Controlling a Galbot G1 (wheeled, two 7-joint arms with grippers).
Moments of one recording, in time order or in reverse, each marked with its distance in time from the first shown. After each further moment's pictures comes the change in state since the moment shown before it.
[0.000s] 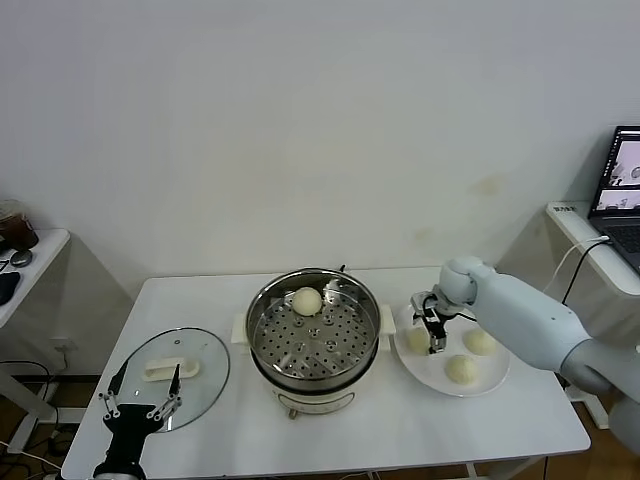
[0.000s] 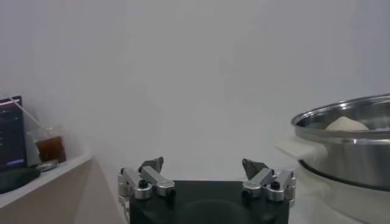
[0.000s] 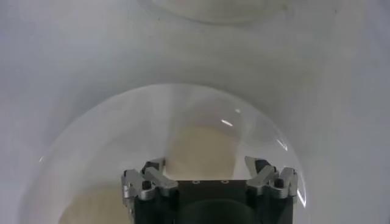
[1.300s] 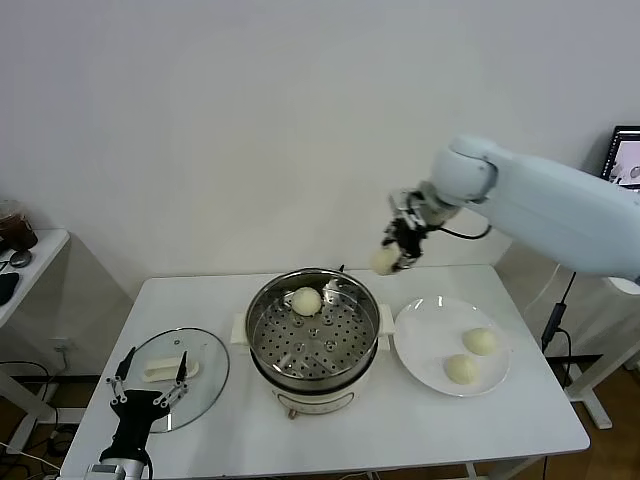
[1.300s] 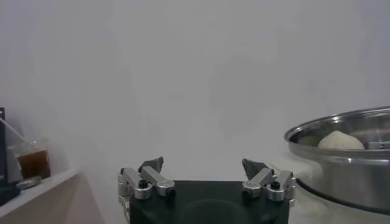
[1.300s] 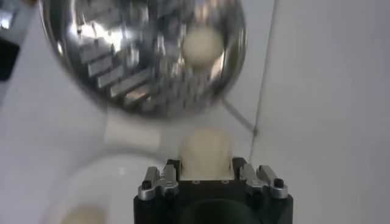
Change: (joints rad) left arm -0.056 0.032 0.024 0.004 0.005 0.006 0.000; right arm 0.666 -0.010 -0.392 0.413 0.602 -0.310 0.029
